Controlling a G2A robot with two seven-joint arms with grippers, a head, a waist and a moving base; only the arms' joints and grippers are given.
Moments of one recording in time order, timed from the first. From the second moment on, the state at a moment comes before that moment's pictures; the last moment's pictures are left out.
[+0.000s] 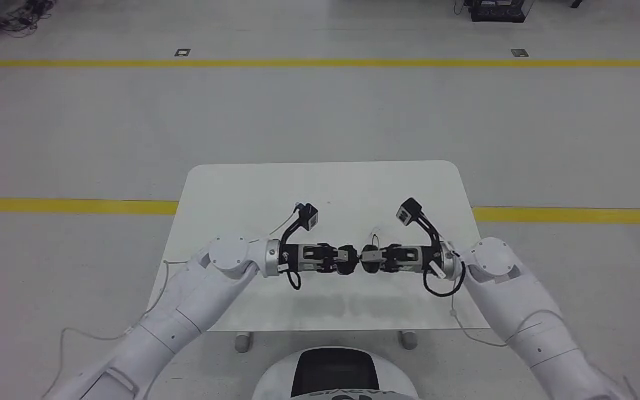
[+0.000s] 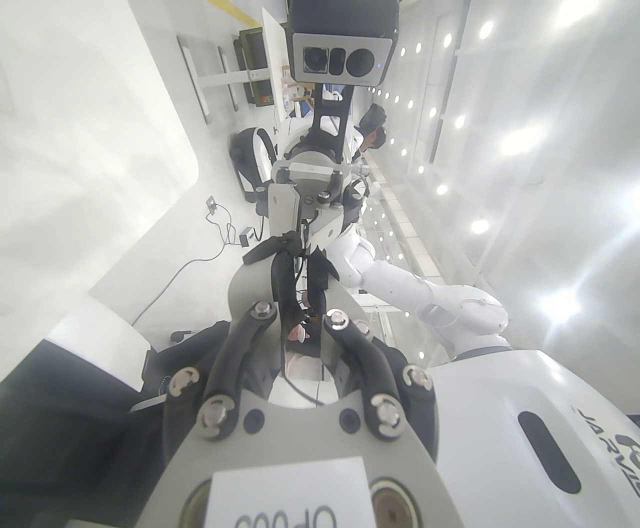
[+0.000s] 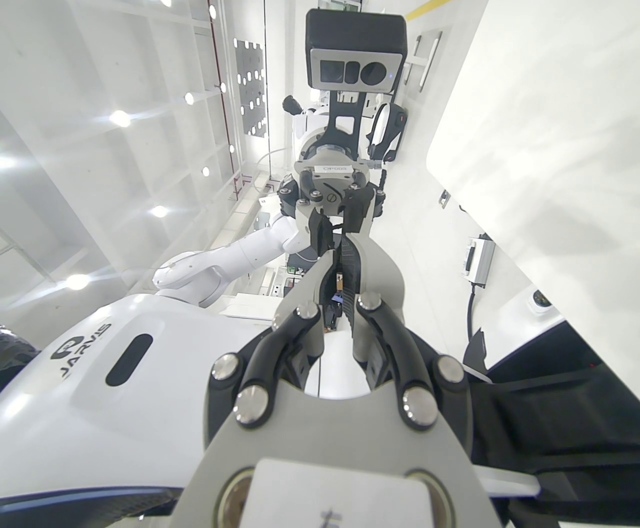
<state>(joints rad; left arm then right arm) 1.14 -1.11 -0.81 -1.37 -0.53 -0.24 -1.00 -1.32 -1.05 1.13 -1.39 0.50 -0.29 1.22</state>
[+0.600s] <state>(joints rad) 1.13 -1.11 -0.80 -1.36 -0.54 -0.24 -1.00 -1.32 -1.05 1.11 -1.38 0.50 -0.29 1.22</state>
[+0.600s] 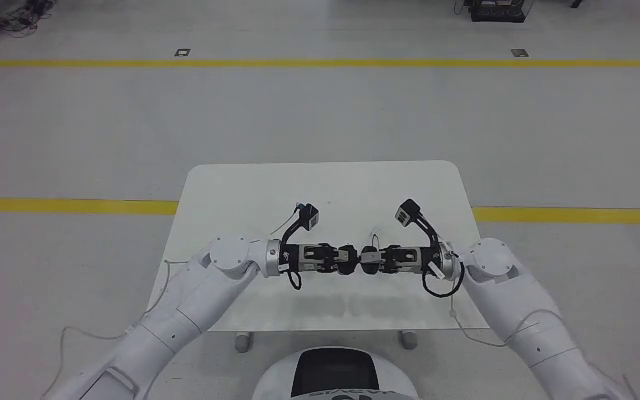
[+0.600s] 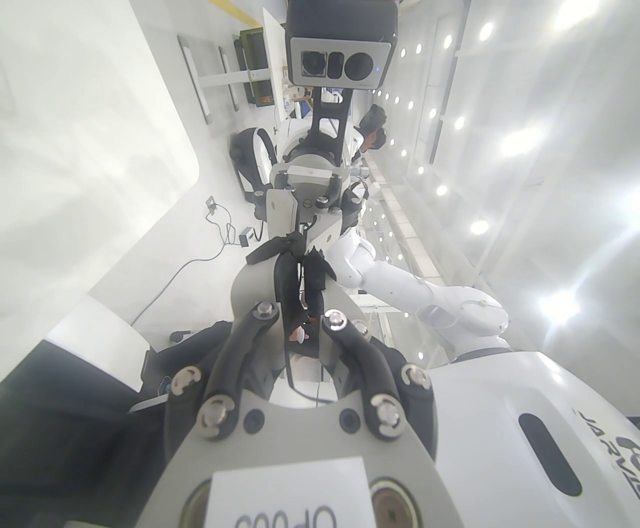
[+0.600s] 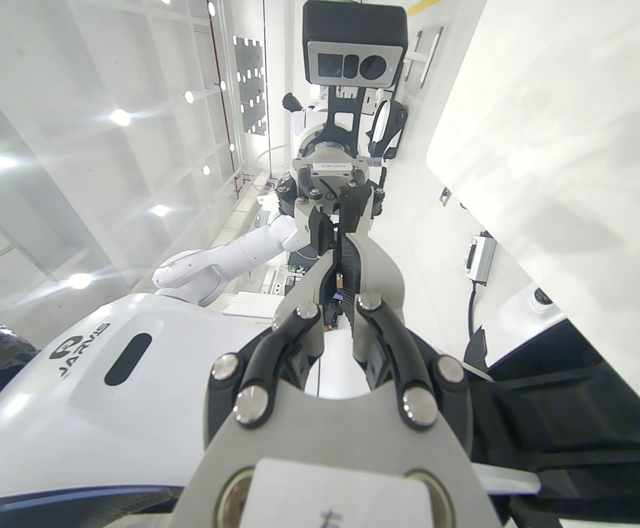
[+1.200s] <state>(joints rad) 1.13 -1.11 -0.79 -1.36 -0.54 -0.25 -1.00 -1.31 -1.05 1.11 -1.37 0.50 -0.29 1.23</state>
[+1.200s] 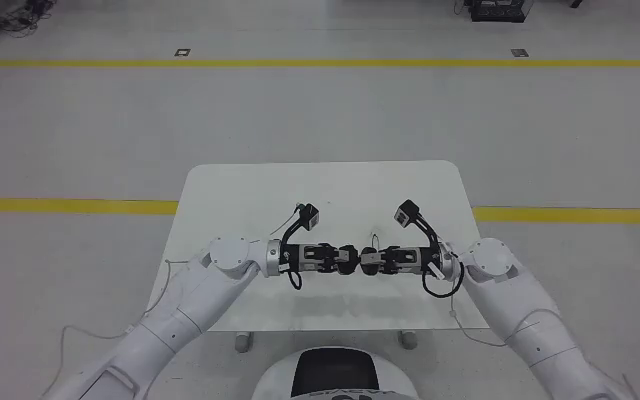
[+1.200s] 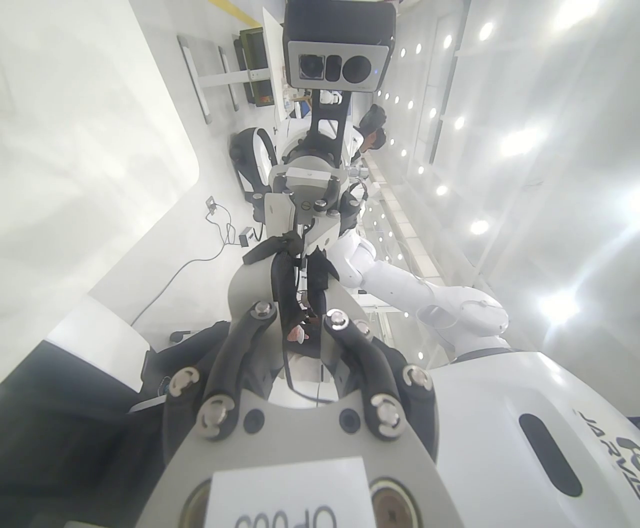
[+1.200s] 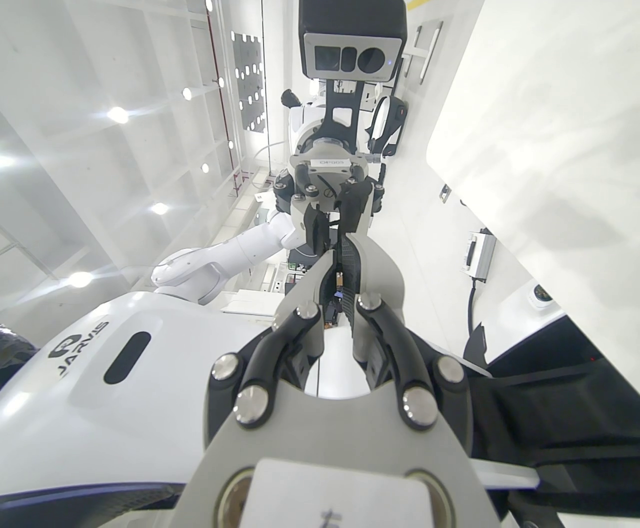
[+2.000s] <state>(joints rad) 1.12 -1.11 -0.79 -1.35 -0.53 -0.27 -1.00 -1.32 -1.04 1.14 -1.35 0.56 -0.29 1.21</state>
